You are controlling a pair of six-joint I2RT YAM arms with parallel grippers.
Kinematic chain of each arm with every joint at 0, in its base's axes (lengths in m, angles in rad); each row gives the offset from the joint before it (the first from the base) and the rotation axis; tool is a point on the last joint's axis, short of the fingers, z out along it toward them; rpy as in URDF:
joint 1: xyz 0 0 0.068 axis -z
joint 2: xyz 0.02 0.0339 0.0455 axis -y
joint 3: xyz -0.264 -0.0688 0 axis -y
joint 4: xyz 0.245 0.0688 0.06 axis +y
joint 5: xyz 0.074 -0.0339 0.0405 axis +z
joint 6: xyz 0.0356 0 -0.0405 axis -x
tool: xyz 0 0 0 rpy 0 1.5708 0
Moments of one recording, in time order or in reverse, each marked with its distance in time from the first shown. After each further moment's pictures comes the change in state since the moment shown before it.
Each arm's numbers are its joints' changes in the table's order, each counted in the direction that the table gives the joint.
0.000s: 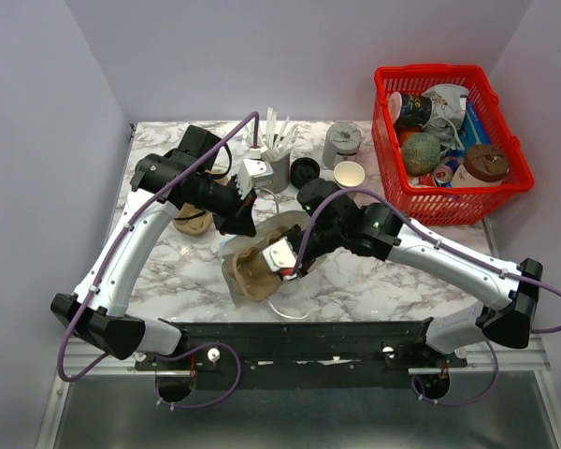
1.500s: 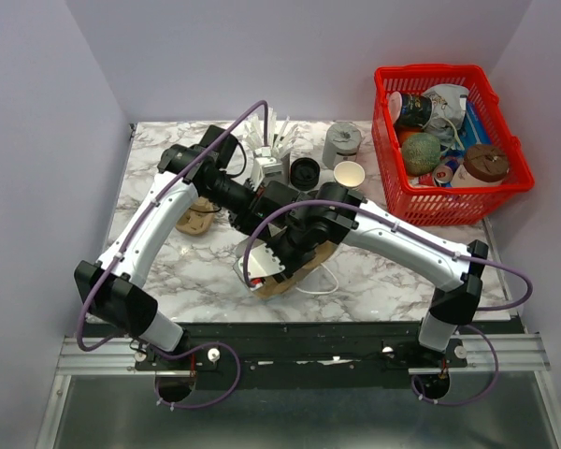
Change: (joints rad) left arm -0.002 -0.129 -0.021 -0.008 -0.199 0.116; right arm -0.126 -0.336 0.546 0.703 -0.466 0.075
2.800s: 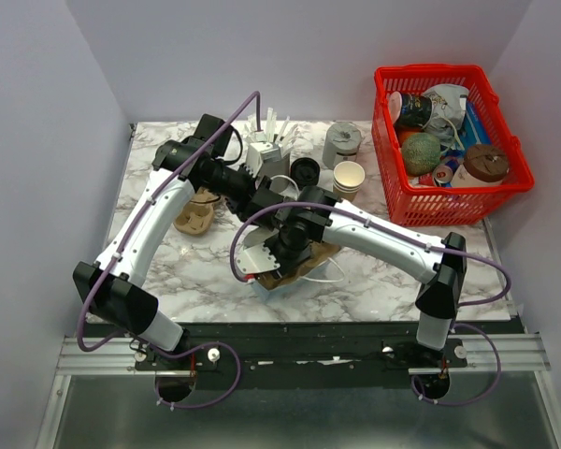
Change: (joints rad) left arm -0.024 -0.021 0.048 -0.116 0.141 0.113; right arm 0.044 -0.086 -0.073 -0.026 -0.111 -0.051
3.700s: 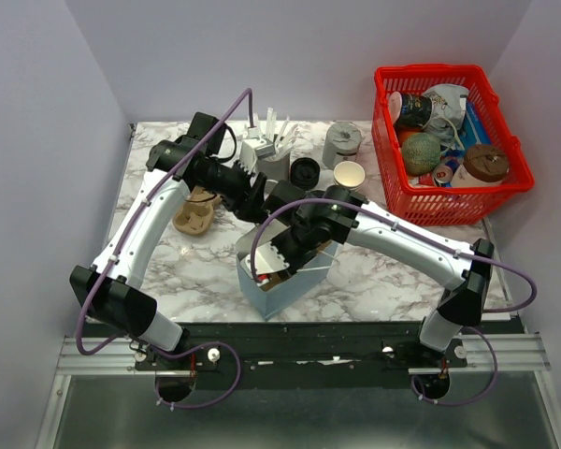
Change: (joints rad) left arm -0.031 0.015 -0.002 -0.016 0.022 0.022; right arm 0.023 0.134 -0.113 -0.123 0.158 0.109
